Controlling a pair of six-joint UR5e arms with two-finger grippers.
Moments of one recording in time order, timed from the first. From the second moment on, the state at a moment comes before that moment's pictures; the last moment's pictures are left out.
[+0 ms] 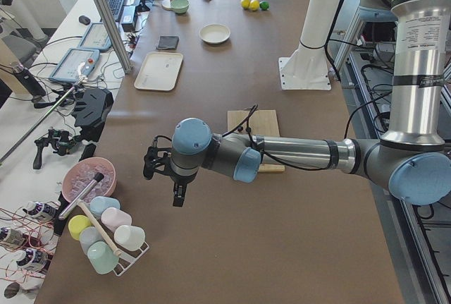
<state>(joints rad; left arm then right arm) -1.62 -1.55 -1.65 -1.86 -2.39 -0.23 1.62 -1.60 1.77 -1.67 2.44 0.00</state>
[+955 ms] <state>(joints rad) -1.62 -1.55 -1.65 -1.85 -2.39 -0.23 1.60 -1.58 1.78 -1.66 2.43 0.00</state>
